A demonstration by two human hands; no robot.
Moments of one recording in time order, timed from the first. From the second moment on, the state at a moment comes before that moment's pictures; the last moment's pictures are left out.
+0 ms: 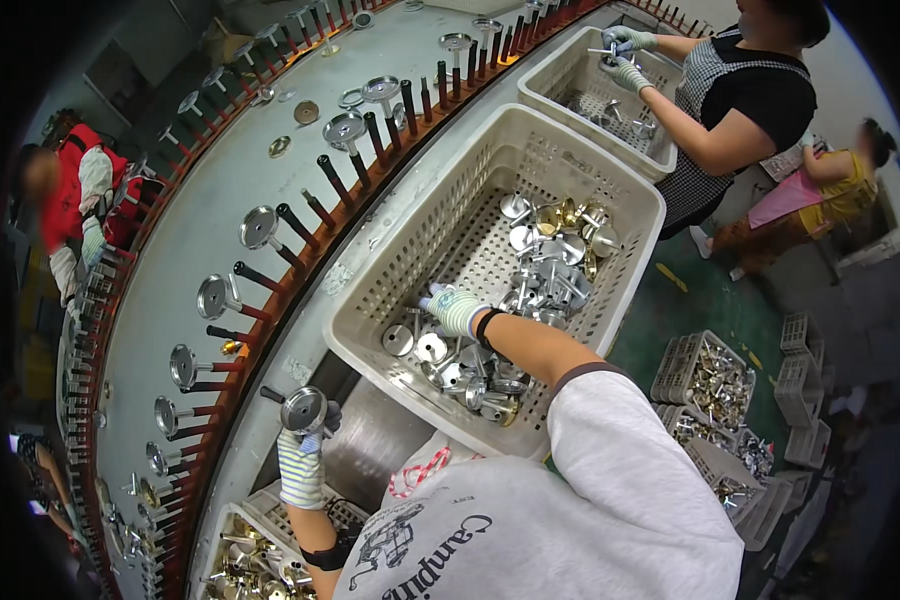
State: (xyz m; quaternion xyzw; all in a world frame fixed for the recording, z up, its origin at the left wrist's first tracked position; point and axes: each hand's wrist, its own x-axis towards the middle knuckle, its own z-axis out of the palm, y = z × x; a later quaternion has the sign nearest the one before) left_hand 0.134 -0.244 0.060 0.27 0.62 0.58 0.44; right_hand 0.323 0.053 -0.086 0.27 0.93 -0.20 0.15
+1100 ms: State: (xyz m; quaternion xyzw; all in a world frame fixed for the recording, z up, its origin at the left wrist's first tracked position) left_hand -0.028 -0.127 0.025 0.26 0.88 0.40 -0.02; right_hand 0.335 0.001 0.083 0.28 0.71 -0.63 -0.09
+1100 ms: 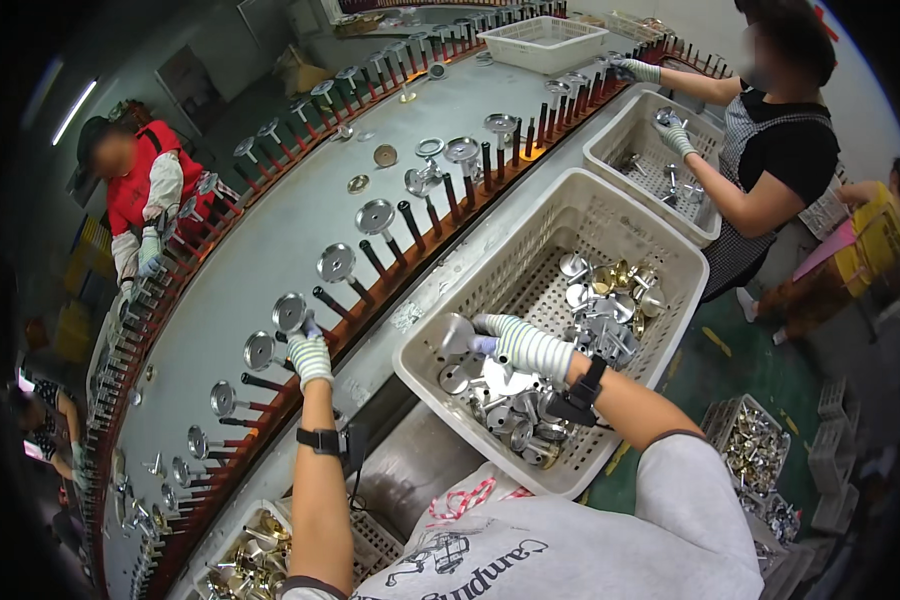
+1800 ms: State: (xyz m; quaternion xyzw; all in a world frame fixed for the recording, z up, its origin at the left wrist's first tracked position) left_hand 0.152 -0.180 0.149 0.47 0.72 0.49 0.14; right_hand 0.315 -0.068 0.124 0.20 0.52 -0.81 -0.16
